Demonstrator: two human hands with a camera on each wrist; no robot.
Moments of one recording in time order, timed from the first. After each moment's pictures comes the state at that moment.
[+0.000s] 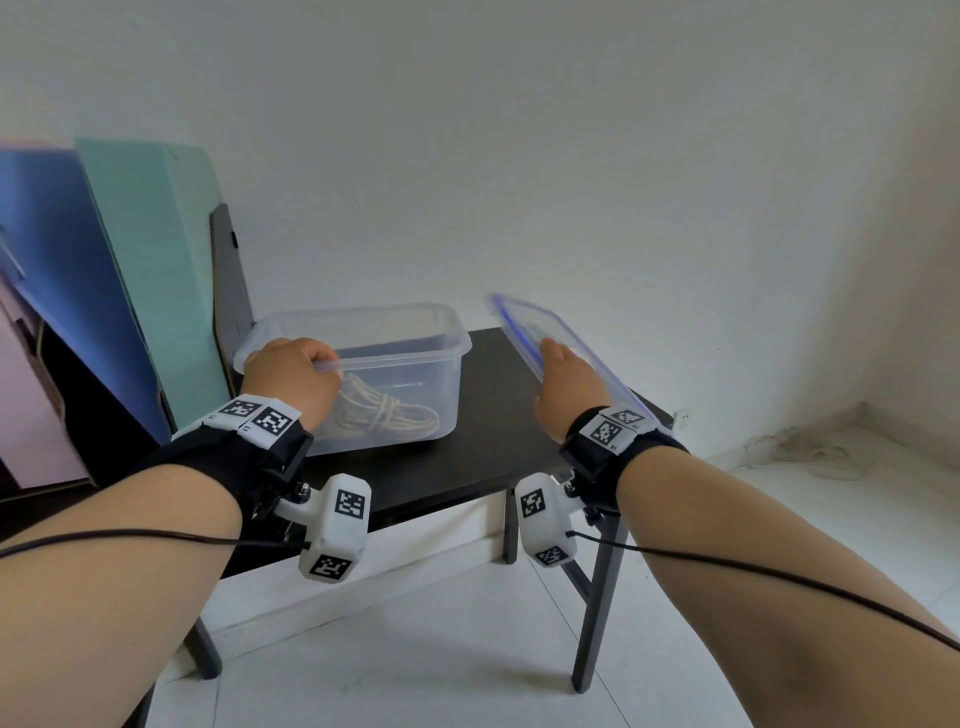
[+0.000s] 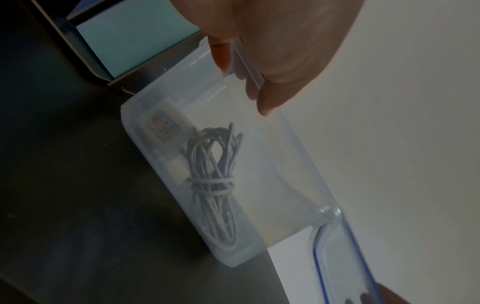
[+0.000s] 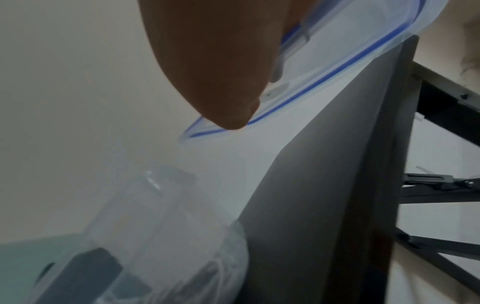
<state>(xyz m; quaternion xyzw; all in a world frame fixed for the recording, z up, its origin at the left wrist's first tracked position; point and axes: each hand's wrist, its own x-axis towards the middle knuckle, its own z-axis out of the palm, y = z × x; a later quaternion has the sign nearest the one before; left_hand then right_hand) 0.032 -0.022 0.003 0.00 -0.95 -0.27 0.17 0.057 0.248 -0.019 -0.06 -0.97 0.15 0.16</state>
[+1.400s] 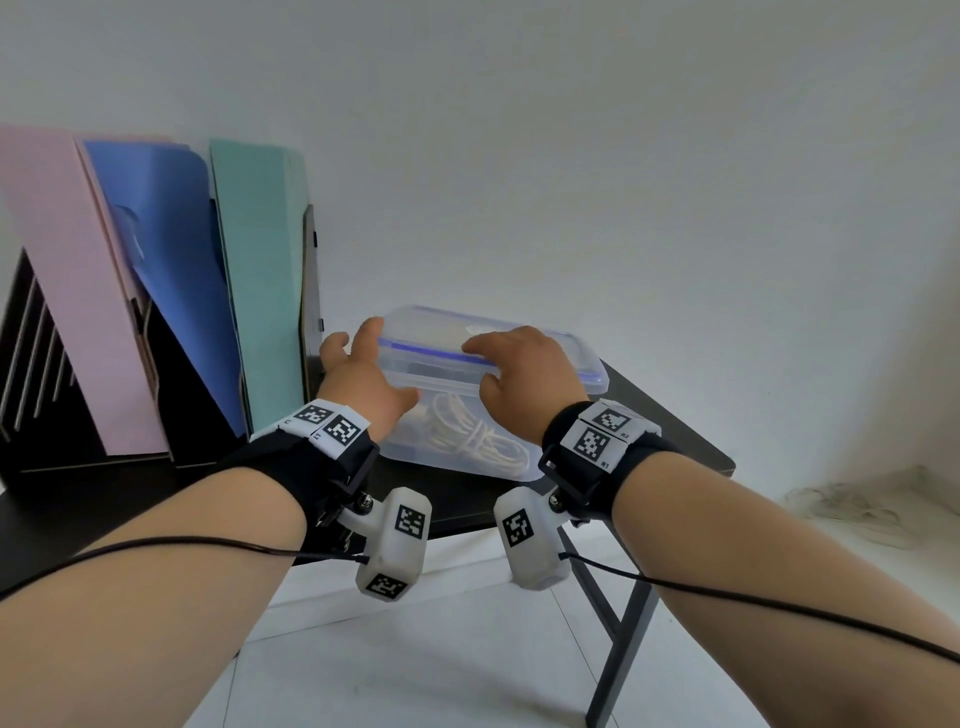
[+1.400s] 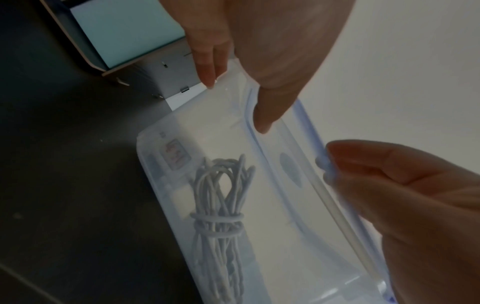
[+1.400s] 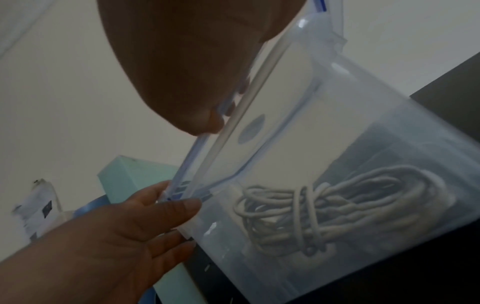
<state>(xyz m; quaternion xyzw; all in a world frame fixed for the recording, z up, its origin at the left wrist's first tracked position) 0.040 -0.030 -0.001 0.01 -0.91 -0.39 0.14 0.063 0.147 0.024 0.19 -0.94 0.13 0.25</state>
